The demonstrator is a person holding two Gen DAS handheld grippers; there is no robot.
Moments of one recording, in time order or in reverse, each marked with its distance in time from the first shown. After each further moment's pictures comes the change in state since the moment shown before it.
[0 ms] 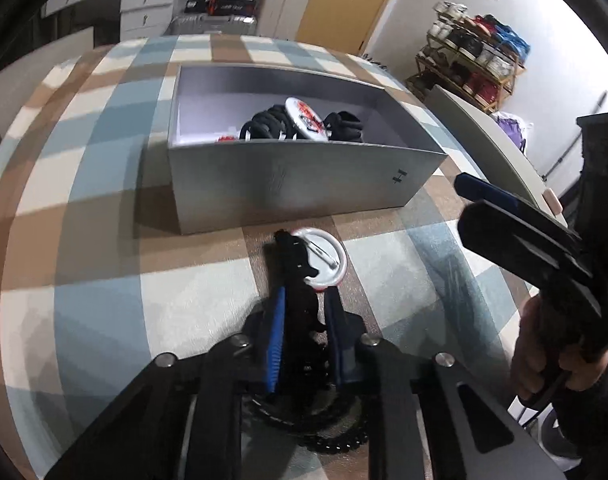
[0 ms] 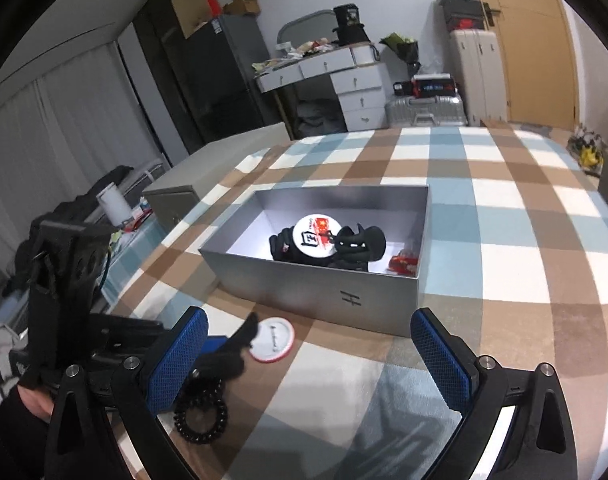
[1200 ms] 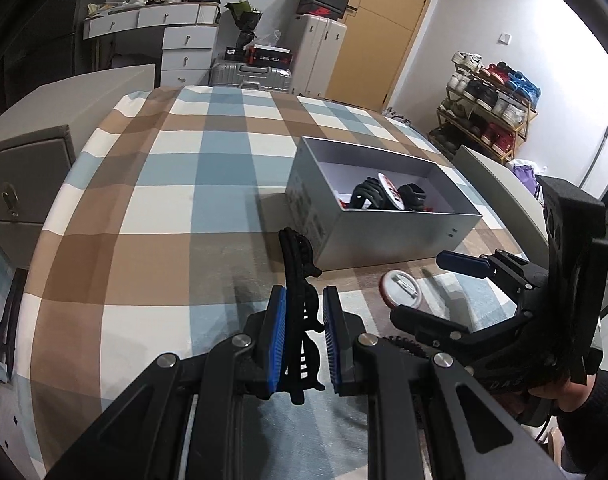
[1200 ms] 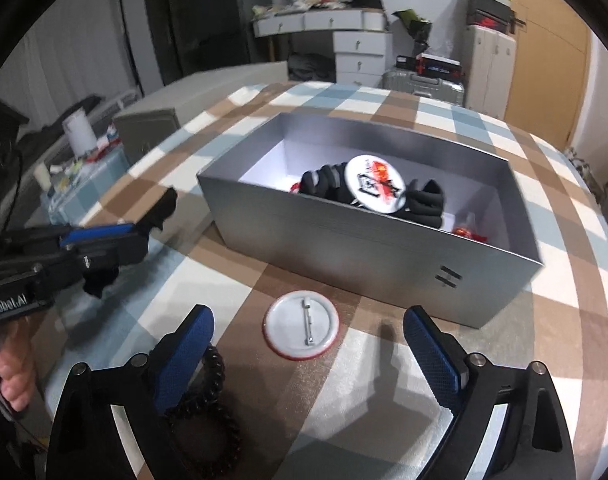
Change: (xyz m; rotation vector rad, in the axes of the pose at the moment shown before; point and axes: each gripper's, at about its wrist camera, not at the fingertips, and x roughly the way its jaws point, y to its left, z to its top) left arm -0.038 0.057 0.000 -0.054 -0.195 0.075; right arm 0.078 0.055 -0.011 -0.174 0.228 -0.178
